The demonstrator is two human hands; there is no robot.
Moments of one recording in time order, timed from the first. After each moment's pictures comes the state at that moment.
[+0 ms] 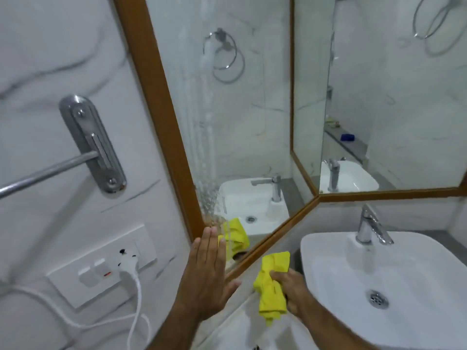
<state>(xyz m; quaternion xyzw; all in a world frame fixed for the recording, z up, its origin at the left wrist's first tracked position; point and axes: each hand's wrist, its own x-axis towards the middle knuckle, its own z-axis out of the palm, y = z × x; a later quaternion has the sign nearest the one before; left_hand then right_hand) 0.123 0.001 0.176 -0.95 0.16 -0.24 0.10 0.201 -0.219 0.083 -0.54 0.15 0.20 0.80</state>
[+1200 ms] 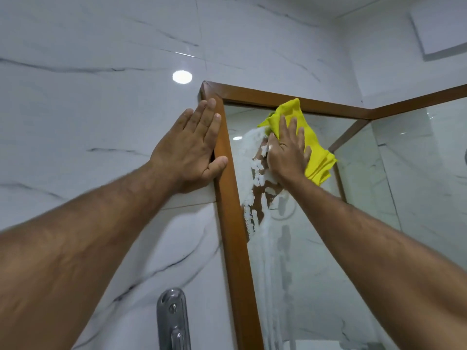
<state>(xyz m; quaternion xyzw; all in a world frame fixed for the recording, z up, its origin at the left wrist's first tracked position) 0.180 0.078 0.736 -0.77 0.04 -0.51 0.38 0.341 -0.093 0.703 -0.68 -0.18 -0.49 0.51</state>
